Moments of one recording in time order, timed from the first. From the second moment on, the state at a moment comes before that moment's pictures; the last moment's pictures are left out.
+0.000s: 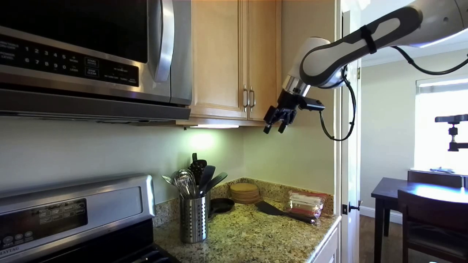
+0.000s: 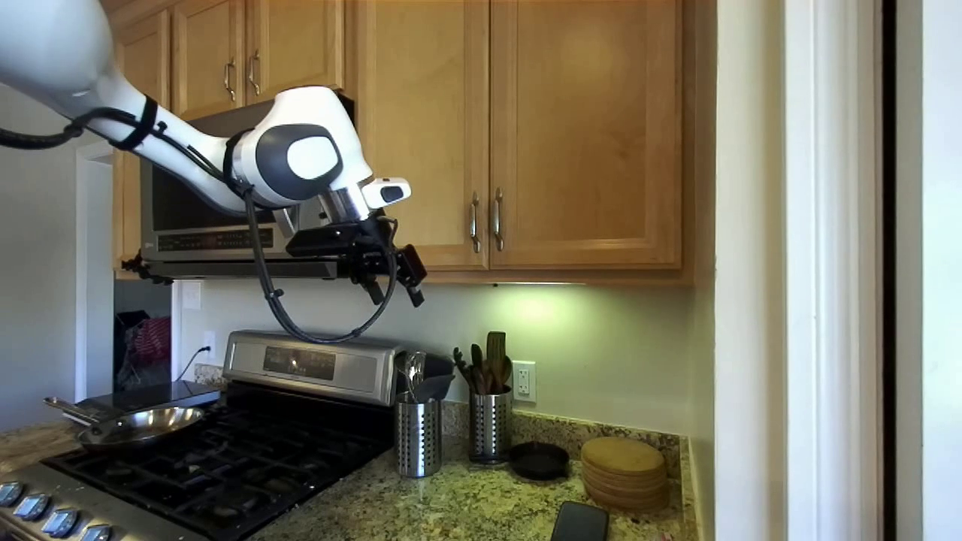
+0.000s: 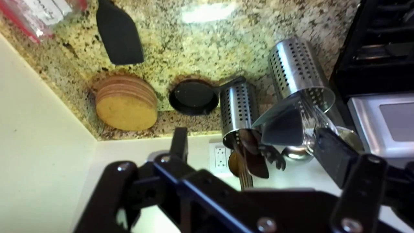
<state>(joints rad) -0.05 -0.32 -0.02 -2.20 -0.04 2.45 0.04</state>
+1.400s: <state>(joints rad) -0.07 -0.24 -0.03 -2.01 -0.03 2.56 0.04</state>
